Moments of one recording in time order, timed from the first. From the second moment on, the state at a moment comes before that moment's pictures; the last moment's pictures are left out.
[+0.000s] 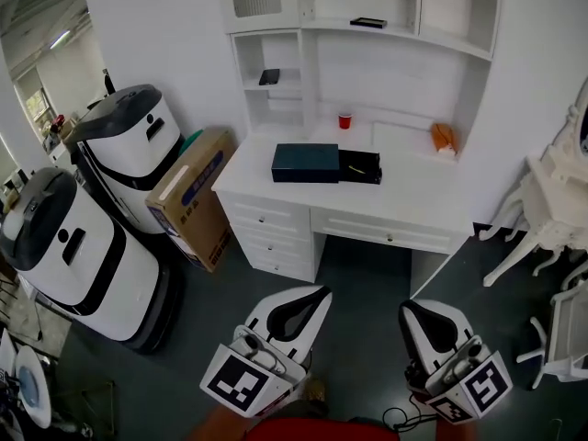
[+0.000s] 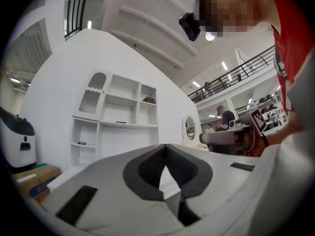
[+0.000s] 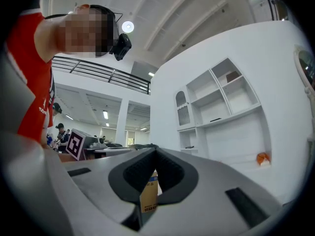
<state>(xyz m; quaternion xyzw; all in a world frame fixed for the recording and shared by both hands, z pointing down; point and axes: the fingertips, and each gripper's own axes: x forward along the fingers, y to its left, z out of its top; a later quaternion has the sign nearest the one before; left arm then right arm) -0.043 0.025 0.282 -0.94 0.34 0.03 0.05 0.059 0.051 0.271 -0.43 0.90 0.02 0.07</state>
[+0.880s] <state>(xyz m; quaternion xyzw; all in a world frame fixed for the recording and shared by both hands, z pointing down) -0.044 -0.189 0.289 -0.93 0.36 0.04 0.05 0.064 -0.170 0.287 -0.42 0.91 0.02 0.05</state>
